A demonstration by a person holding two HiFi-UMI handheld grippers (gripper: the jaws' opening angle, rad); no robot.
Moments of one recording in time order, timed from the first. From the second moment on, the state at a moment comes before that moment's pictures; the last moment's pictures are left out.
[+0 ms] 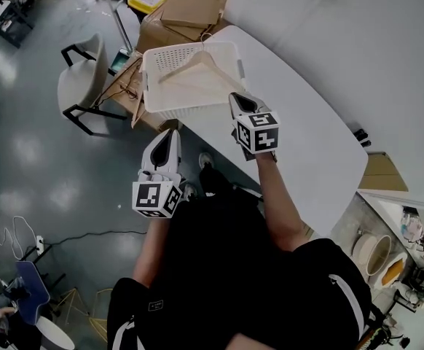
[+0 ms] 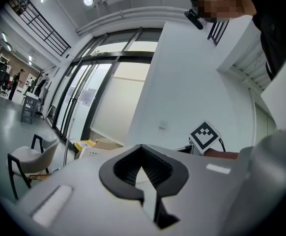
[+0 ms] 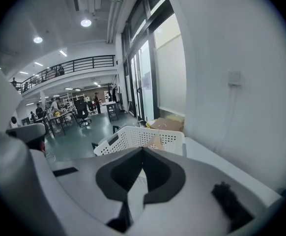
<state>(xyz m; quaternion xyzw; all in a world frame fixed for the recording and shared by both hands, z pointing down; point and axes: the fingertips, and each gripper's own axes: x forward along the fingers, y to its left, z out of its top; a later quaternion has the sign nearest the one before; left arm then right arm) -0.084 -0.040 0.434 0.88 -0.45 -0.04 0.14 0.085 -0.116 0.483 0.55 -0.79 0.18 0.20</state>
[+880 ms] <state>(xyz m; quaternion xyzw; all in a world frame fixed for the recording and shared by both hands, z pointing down) -0.064 -0.005 0.434 0.89 -0.43 -0.04 0.15 0.076 -0.029 0.455 0.57 -0.79 0.17 0.14</state>
